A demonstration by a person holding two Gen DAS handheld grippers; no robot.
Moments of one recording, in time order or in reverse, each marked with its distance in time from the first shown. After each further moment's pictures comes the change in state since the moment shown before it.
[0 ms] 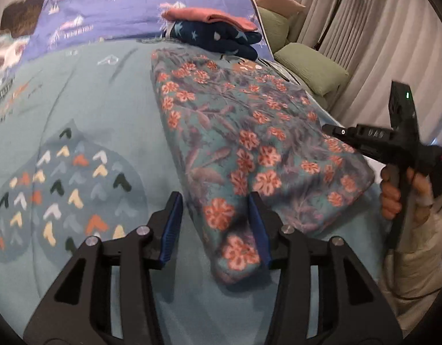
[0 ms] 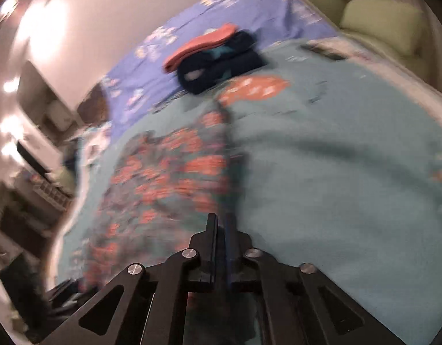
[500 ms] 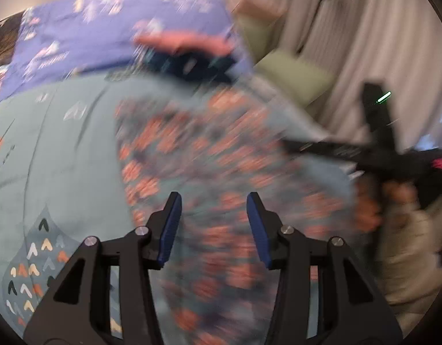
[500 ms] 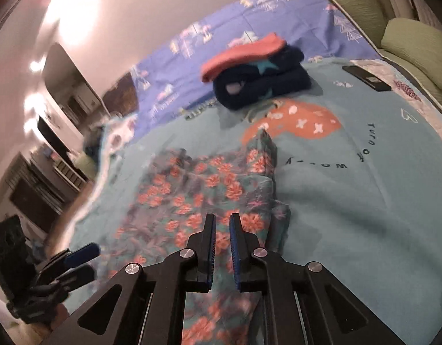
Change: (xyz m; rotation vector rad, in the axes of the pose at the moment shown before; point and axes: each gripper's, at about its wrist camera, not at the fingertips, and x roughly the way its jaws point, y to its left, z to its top) left arm 0.032 -0.018 0.066 0.100 -0.005 0.024; right arm 0.035 0.030 0.053 -0.126 0.040 0.120
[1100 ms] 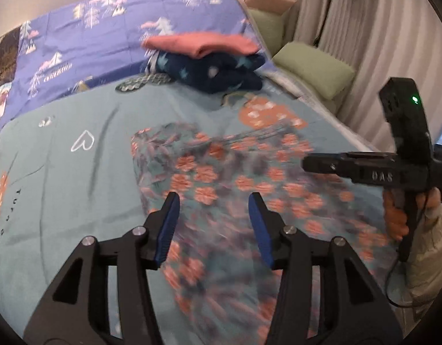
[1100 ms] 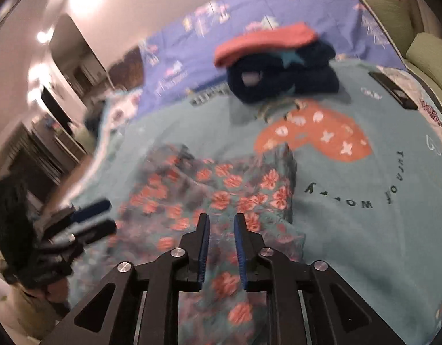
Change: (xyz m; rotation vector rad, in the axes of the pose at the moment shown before) left arm 0.029 0.027 0.060 0.054 0.002 0.059; right arm 0.043 0.014 0.035 -0.117 0.110 0.011
